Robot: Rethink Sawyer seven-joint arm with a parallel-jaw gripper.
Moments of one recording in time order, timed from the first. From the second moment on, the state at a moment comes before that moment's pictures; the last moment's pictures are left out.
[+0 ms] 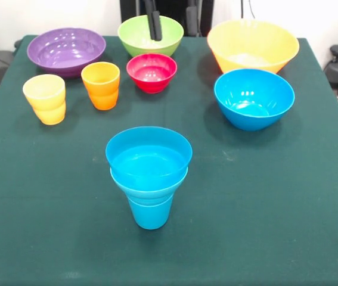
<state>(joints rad) -0.70 -0.94 0.52 1.96 -0.18 0.20 1.16</state>
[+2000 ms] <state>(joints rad) -0.56 -0.62 0.37 2.04 -0.20 -0.09 1.46</state>
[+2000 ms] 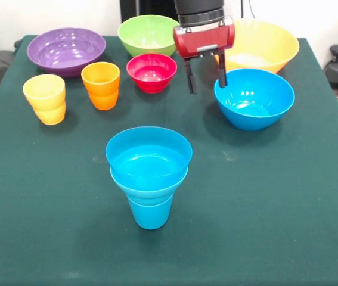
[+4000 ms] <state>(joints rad) -0.53 -0.53 0.35 1.97 -0.28 -0.10 1.47</state>
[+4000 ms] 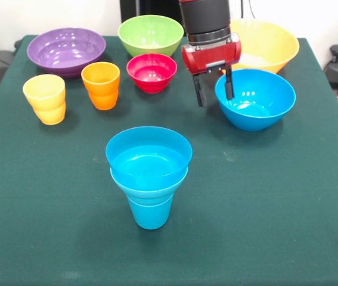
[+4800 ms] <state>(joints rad) -0.56 -0.47 0.35 1.90 -0.32 -0.10 1.47</state>
